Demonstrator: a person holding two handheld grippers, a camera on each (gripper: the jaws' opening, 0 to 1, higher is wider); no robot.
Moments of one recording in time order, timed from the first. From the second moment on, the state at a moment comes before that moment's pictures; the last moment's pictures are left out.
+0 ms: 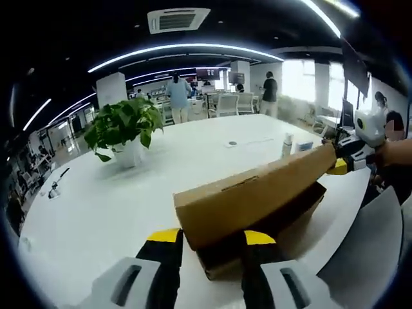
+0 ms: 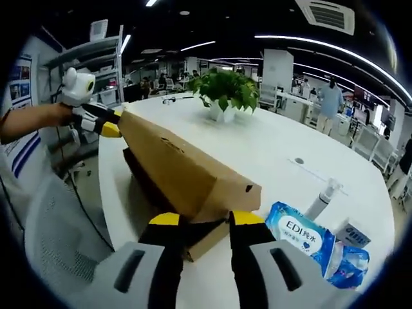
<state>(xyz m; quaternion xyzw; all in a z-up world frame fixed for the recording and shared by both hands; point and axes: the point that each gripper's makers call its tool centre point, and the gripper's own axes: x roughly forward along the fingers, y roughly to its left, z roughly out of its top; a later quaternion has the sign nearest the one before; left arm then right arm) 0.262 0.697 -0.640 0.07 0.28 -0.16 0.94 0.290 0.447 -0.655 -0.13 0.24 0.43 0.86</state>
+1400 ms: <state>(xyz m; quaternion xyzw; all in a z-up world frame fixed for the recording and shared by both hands) 0.249 0.691 -0.710 0.05 0.36 -0.18 0.91 0.275 0.456 -0.715 -0.15 0.30 0.43 0.83</state>
